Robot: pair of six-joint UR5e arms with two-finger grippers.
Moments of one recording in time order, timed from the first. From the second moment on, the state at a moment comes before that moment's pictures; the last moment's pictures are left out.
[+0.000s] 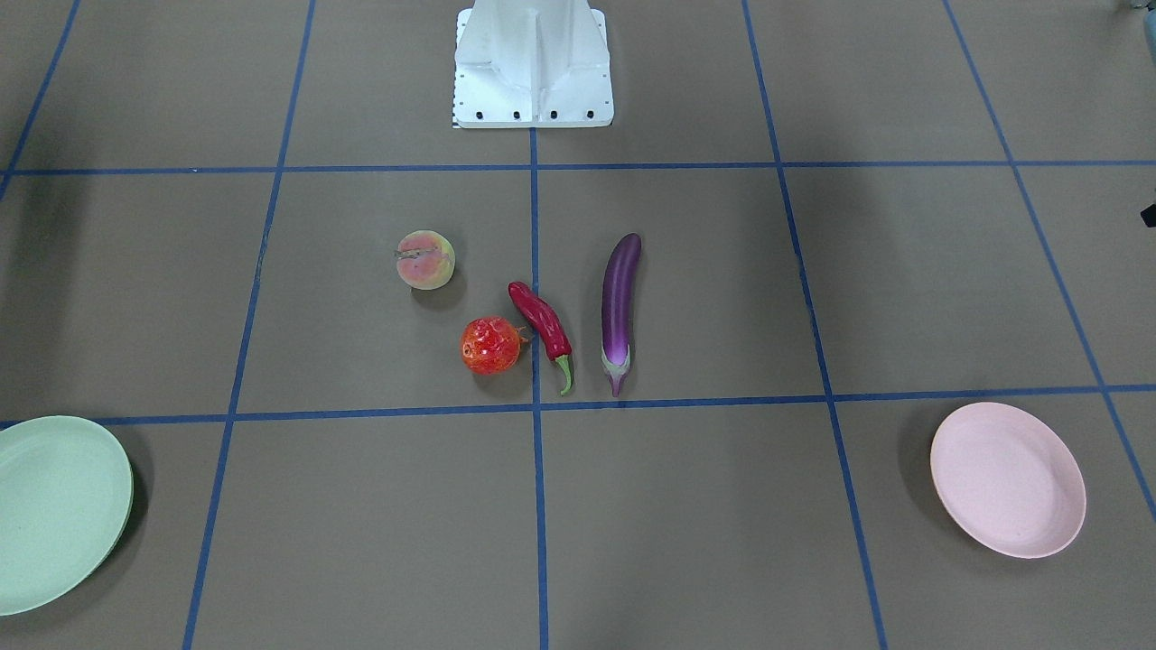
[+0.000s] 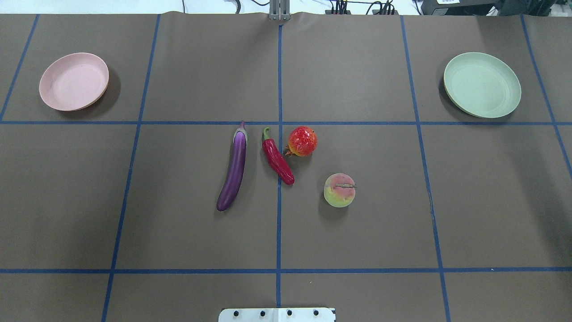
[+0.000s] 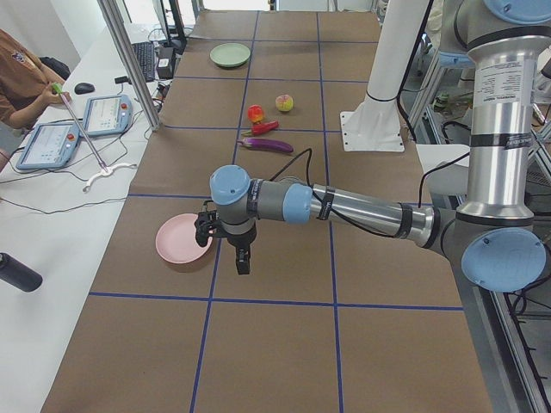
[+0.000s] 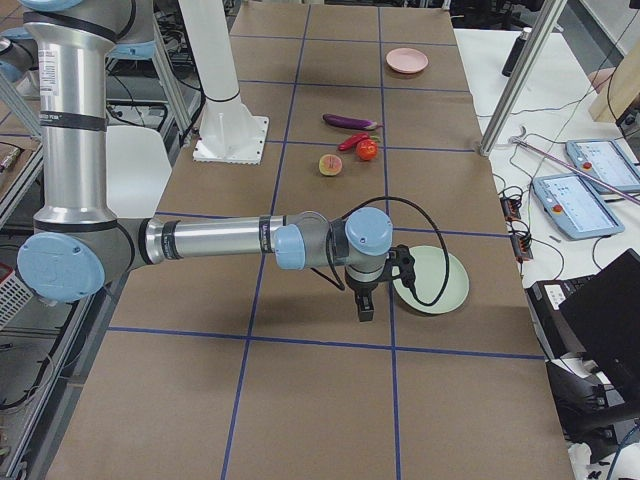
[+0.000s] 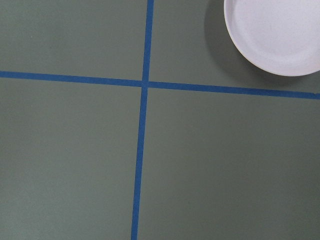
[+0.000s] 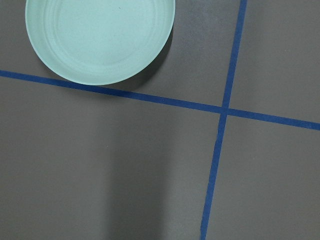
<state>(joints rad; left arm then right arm) -1.48 -1.54 -1.81 -1.44 -2.37 -0.20 1.52 -1.62 1.72 -1.55 2.43 -0.04</state>
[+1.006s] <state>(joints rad) -1.48 -1.51 -1.87 -1.44 -2.37 -0.20 1.52 -1.63 1.75 -1.54 2.44 -0.05</state>
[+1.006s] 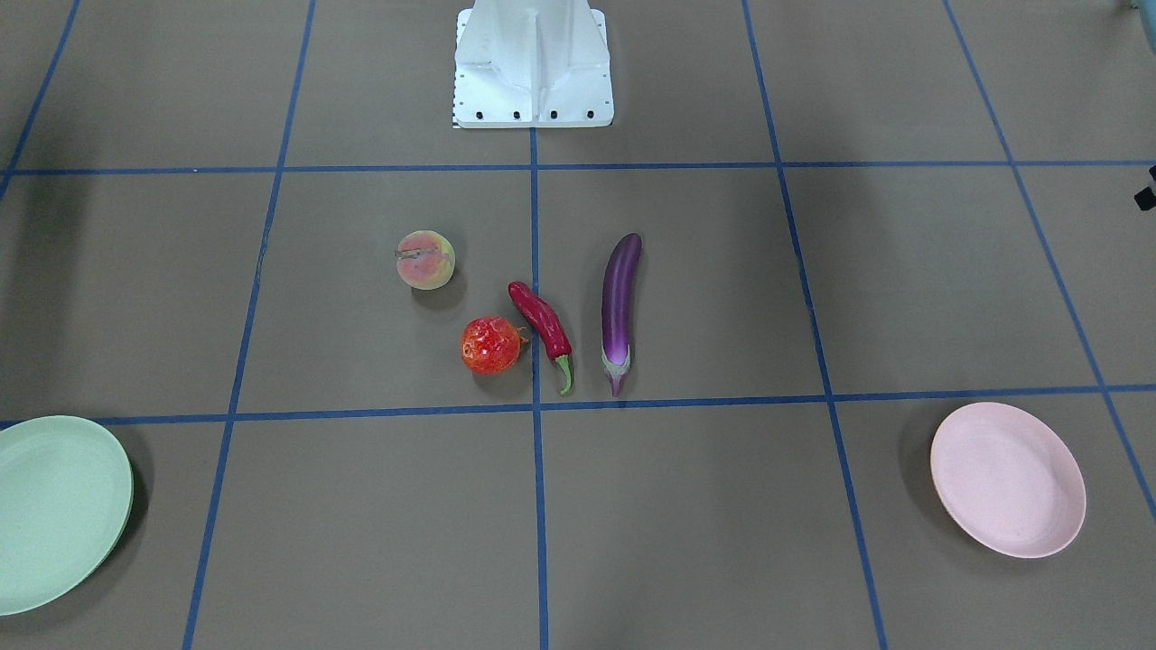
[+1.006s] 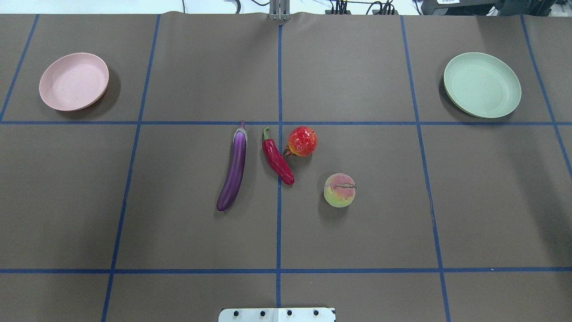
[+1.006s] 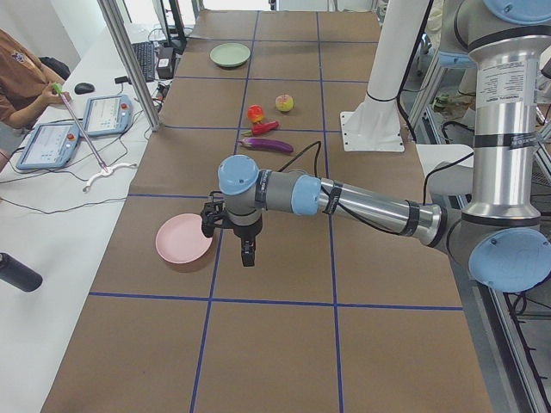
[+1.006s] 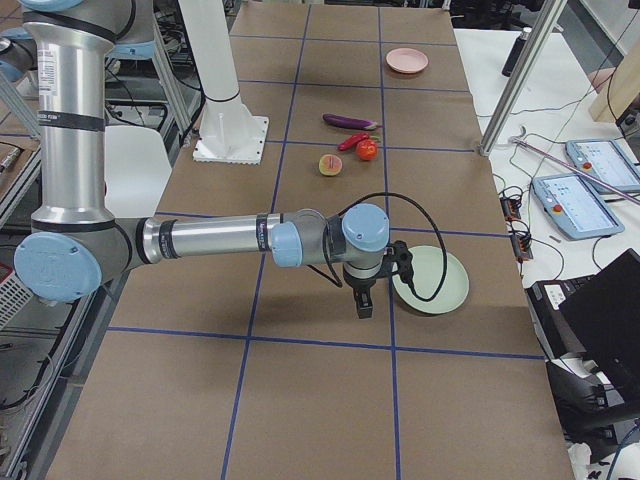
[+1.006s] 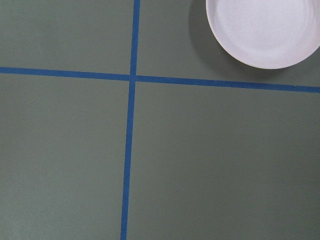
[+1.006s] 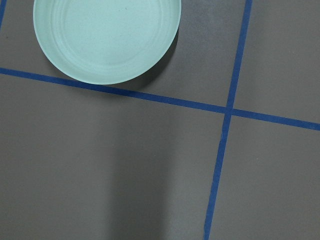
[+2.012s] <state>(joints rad) -1.47 -1.51 -1.87 -1.45 -2.38 -0.20 1.50 -1.65 1.75 -1.44 2.54 -0.01</state>
